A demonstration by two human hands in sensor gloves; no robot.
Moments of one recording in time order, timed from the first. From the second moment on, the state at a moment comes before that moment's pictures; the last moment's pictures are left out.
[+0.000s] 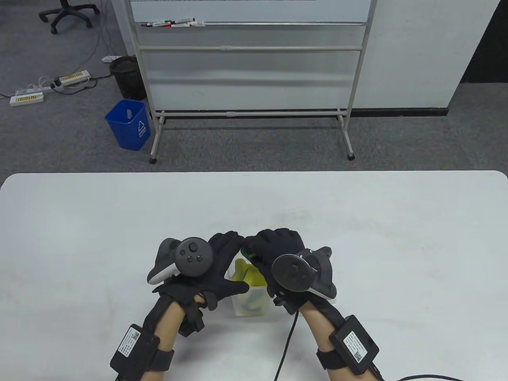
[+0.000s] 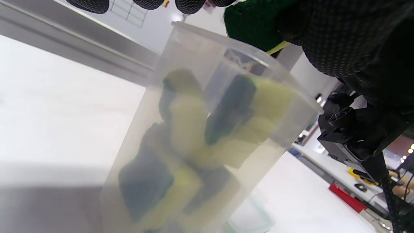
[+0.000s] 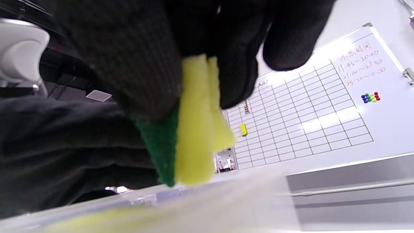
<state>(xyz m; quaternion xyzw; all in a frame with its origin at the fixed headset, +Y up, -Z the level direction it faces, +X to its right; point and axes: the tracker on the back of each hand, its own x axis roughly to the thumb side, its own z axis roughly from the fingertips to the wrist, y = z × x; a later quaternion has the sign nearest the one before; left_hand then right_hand) -0.159 -0.636 -0.369 -0.09 -0.28 0.22 0.93 0.051 -0.598 -0.346 0.24 -0.24 0.92 0.21</state>
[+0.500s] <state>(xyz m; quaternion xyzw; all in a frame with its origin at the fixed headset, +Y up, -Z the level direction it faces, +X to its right) -0.161 -0.643 -0.373 -0.11 -0.28 0.24 0.93 0.048 -0.604 -0.349 0.27 -0.23 0.92 0.17</state>
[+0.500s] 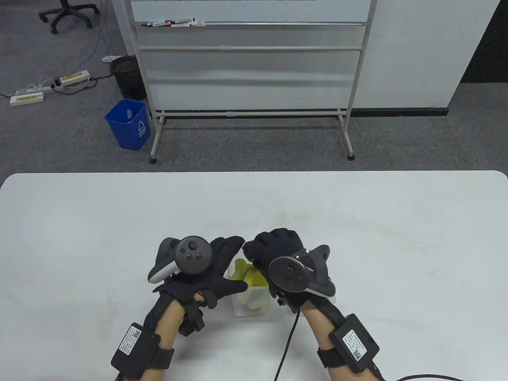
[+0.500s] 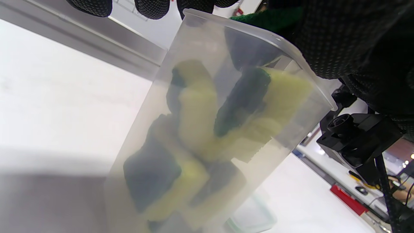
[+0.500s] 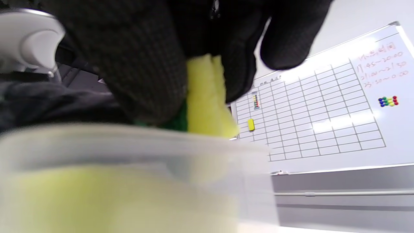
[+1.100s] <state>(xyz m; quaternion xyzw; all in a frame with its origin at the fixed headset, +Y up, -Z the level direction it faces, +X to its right) -0.161 -0.643 -0.373 -0.11 -0.28 0.24 0.92 0.028 -0.613 -0.360 0.29 -0.13 0.95 0.05</state>
